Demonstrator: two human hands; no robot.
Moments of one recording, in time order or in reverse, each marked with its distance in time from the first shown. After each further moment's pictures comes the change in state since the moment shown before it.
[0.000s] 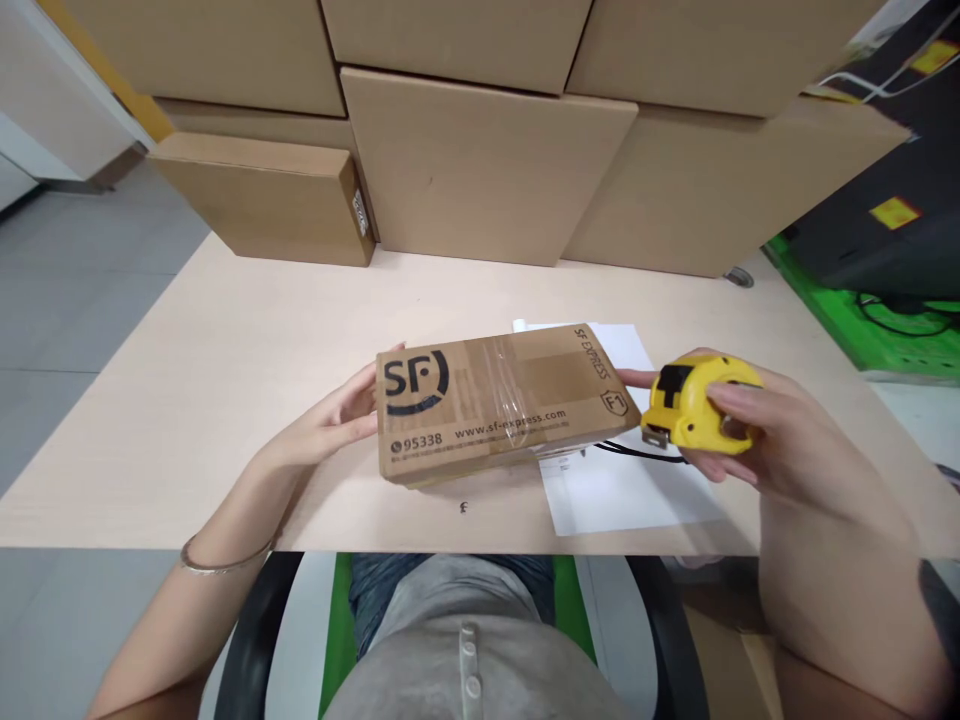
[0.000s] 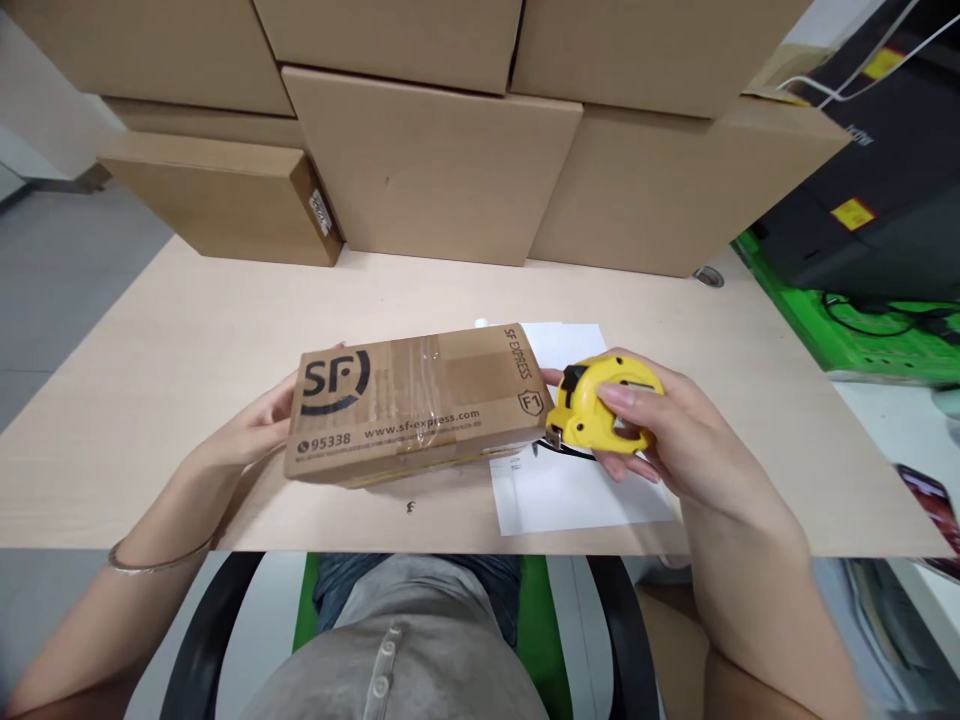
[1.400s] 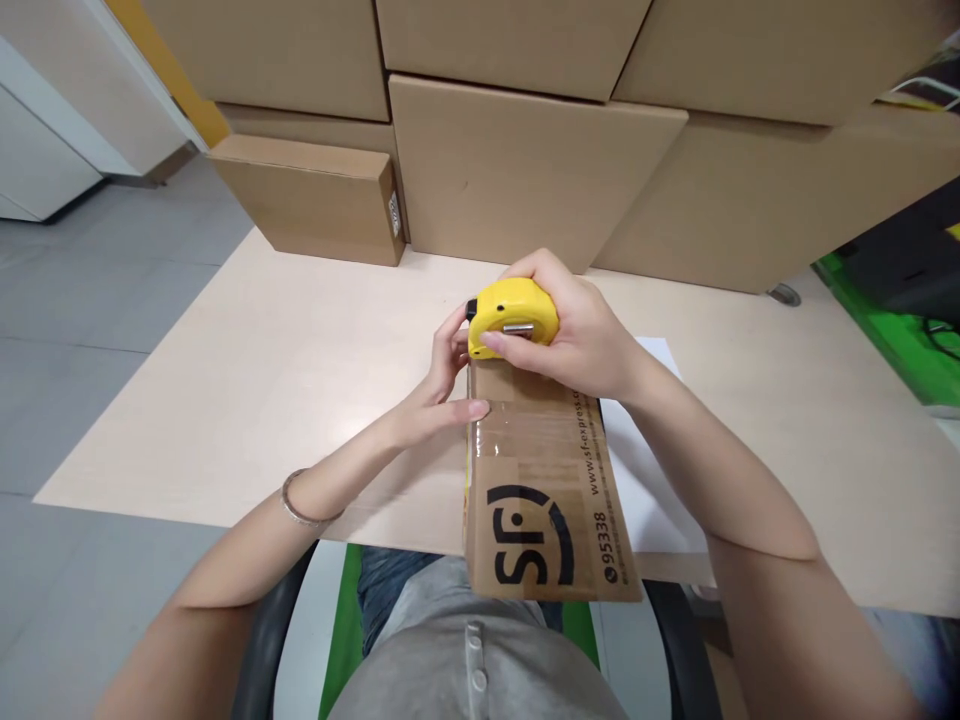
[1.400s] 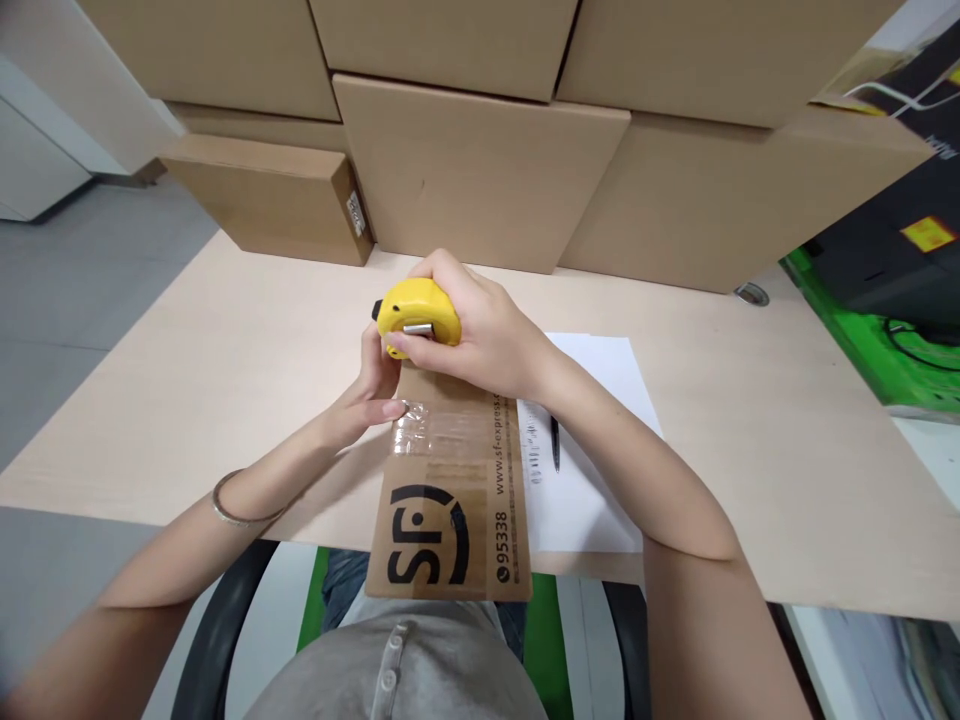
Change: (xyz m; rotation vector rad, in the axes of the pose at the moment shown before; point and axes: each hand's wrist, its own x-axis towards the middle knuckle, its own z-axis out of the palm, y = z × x) left_hand 0.077 -0.015 0.055 0.073 0.085 0.409; right_hand 0.127 -0.027 0.108 -0.493 -0.217 -0.757
